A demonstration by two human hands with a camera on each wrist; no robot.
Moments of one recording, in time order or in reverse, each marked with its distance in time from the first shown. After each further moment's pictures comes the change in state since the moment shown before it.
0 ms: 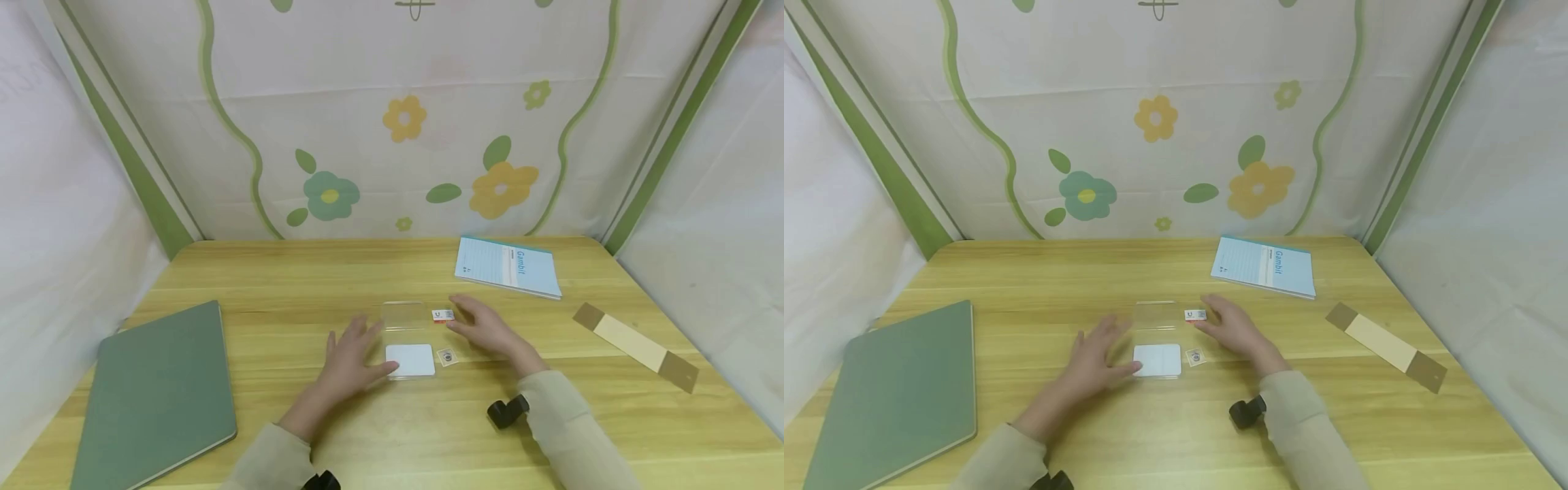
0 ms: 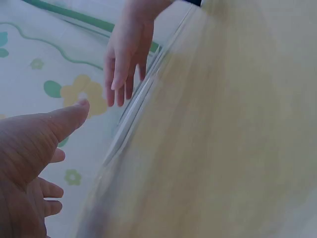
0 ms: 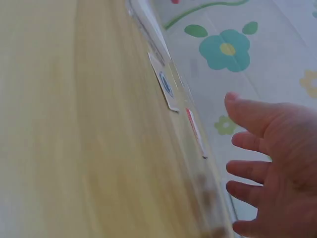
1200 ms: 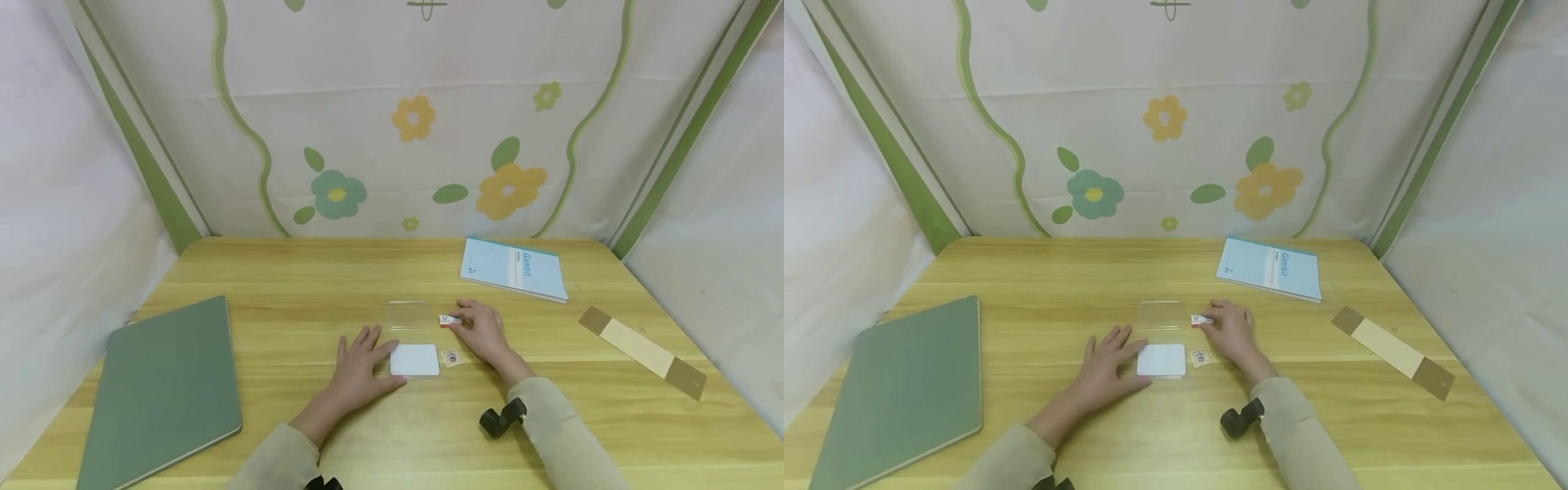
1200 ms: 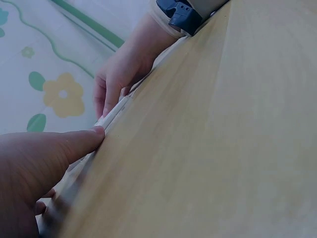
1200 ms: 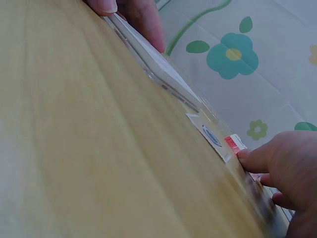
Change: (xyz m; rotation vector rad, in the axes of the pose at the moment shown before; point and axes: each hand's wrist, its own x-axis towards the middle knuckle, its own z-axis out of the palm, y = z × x) left_hand -0.009 -0.006 0.020 0.077 -0.032 0.041; right_hand 0.007 0.012 0.034 -0.134 0.273 0.019
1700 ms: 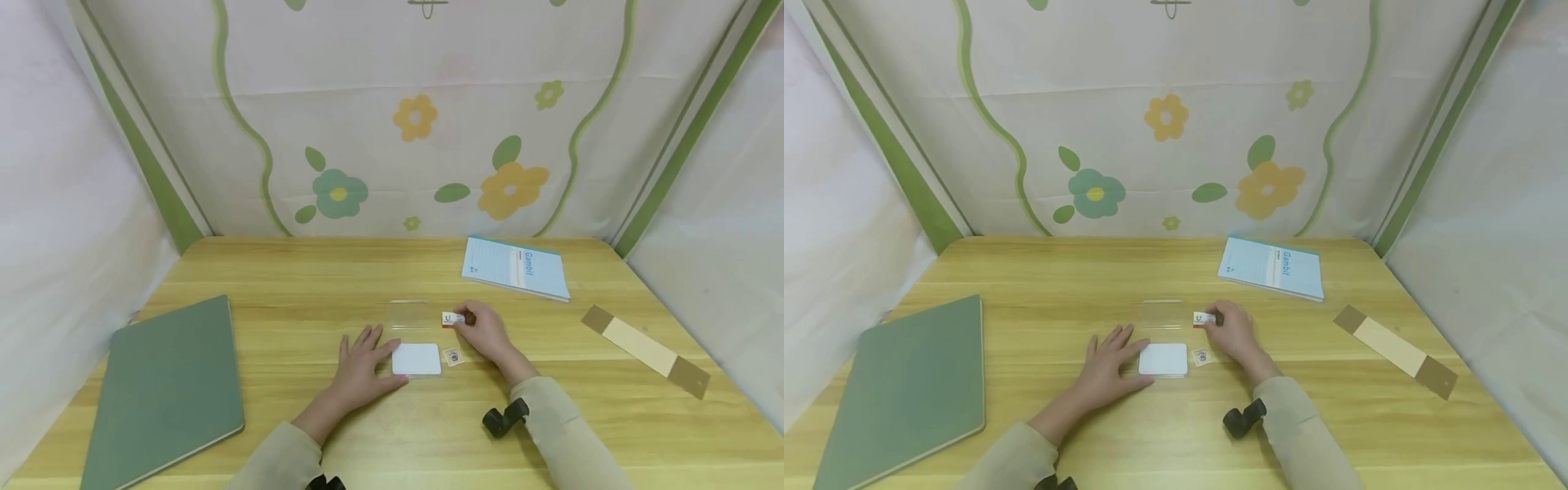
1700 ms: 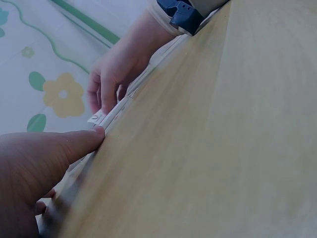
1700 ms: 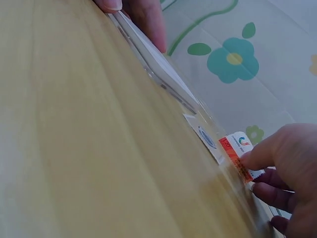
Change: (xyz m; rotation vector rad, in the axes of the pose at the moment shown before) left_hand 0.000 0.001 0.000 0.002 0.006 0.014; right_hand 0.001 -0.010 -0.007 0.128 -0.001 0.087
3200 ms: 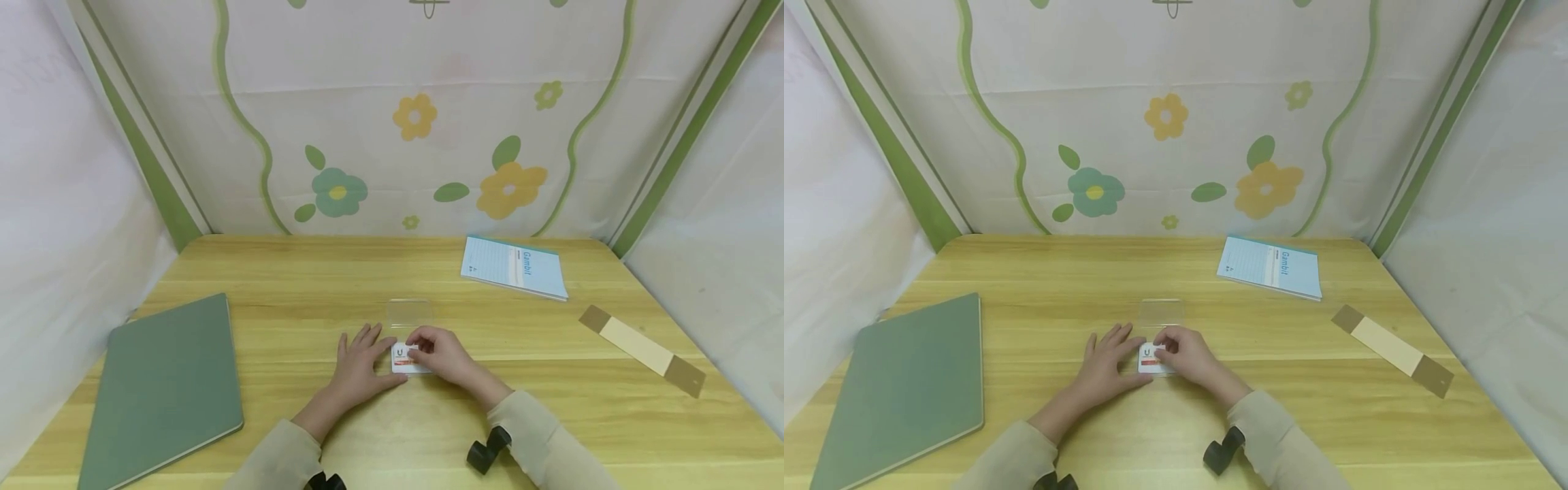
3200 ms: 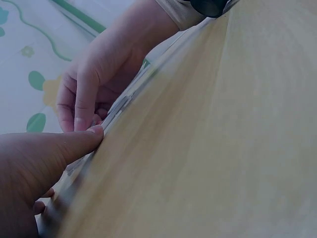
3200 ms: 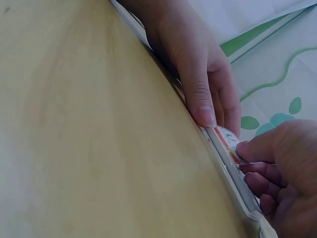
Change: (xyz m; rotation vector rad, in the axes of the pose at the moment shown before) left_hand 0.001 -0.002 0.000 -0.008 0.037 -0.003; right_hand -0.026 -0.053 0.039 0.205 -0.265 -0.167
